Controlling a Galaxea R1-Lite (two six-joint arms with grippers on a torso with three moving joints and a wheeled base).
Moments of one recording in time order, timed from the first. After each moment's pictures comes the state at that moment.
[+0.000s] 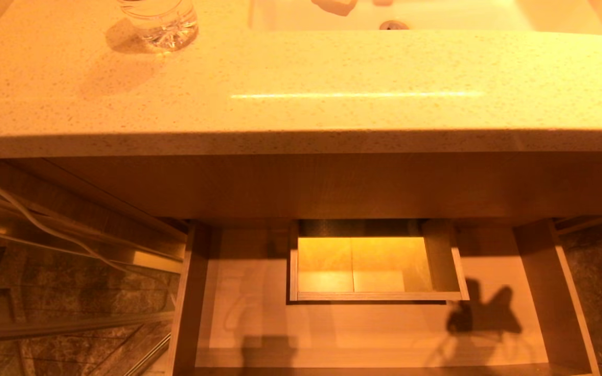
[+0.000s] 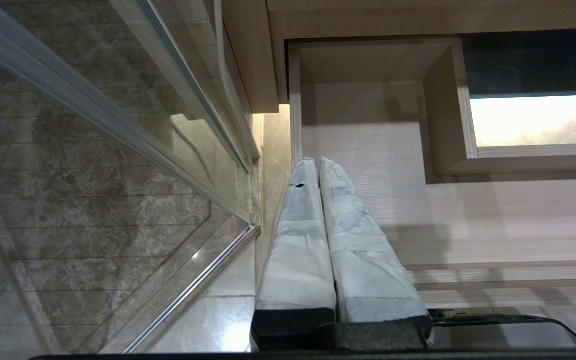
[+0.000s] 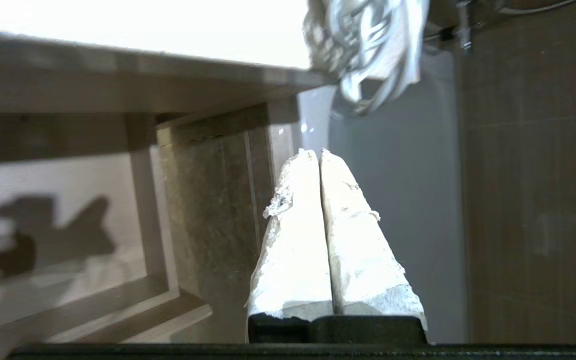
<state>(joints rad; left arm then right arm) 0.00 0.00 0.00 0.00 0.00 0.02 -0.60 0.86 -1.16 0.34 -0.09 -0.52</state>
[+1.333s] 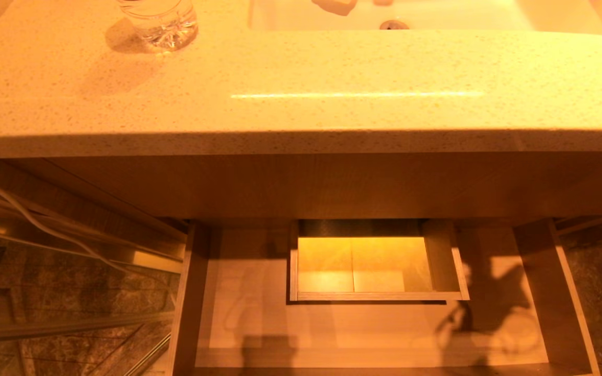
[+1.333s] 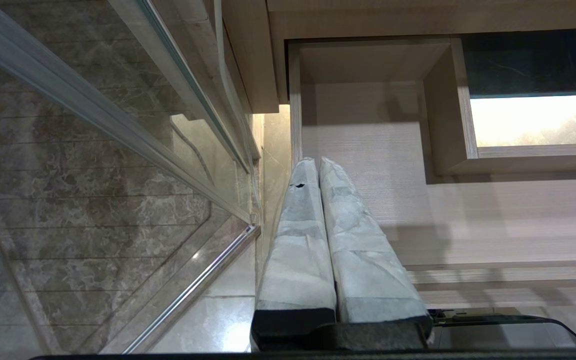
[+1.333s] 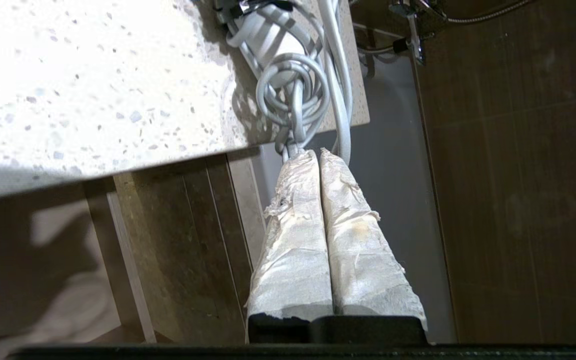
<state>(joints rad) 0.00 0.00 0.00 0.00 0.00 0.02 -0.61 1.03 -1.28 0.25 -0.17 -0.49</state>
